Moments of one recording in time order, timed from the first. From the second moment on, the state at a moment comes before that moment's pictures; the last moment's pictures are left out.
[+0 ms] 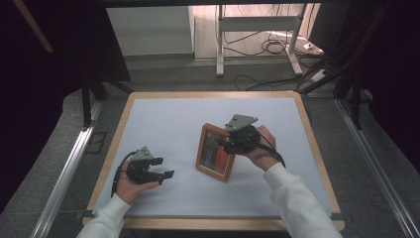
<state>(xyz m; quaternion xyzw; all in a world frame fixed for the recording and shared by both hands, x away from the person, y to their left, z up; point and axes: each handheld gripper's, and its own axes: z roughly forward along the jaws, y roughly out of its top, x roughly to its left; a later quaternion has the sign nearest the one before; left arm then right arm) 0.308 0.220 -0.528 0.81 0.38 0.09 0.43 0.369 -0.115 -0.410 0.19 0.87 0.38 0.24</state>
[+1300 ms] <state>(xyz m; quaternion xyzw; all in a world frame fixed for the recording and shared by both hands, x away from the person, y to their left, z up) 0.309 0.218 -0.530 0.81 0.38 0.09 0.43 0.298 -0.116 -0.512 0.21 0.89 0.37 0.14</state>
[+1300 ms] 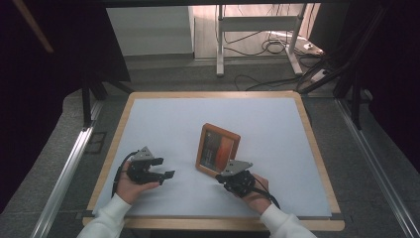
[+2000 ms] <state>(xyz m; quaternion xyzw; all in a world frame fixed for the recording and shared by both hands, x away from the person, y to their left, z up) 0.308 0.217 -0.529 0.81 0.38 0.09 0.43 0.302 -0.115 -0.527 0.22 0.90 0.35 0.14</state>
